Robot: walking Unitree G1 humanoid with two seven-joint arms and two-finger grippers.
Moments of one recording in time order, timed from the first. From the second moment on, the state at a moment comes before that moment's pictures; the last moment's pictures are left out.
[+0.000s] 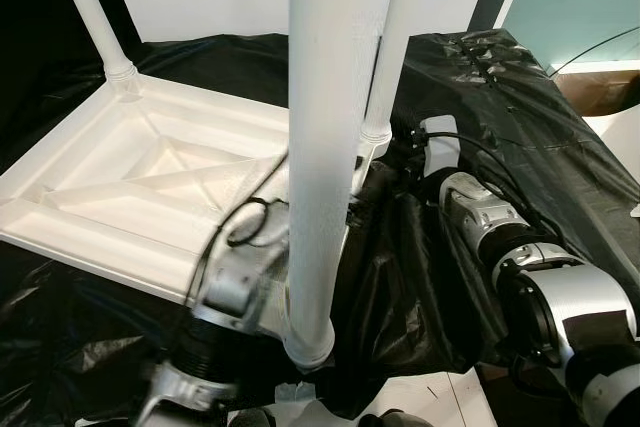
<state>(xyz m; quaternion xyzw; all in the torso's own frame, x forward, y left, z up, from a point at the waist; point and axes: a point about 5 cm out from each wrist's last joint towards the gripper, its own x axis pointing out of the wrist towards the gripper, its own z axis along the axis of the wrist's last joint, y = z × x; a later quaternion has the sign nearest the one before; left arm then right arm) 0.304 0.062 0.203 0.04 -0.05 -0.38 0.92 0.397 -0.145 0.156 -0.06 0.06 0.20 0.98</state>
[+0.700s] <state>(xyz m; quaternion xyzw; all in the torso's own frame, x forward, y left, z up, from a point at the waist) 0.282 0.189 0.192 0.18 0.03 -0.41 0.89 0.363 -0.177 0.149 -0.02 -0.01 0.27 0.96</state>
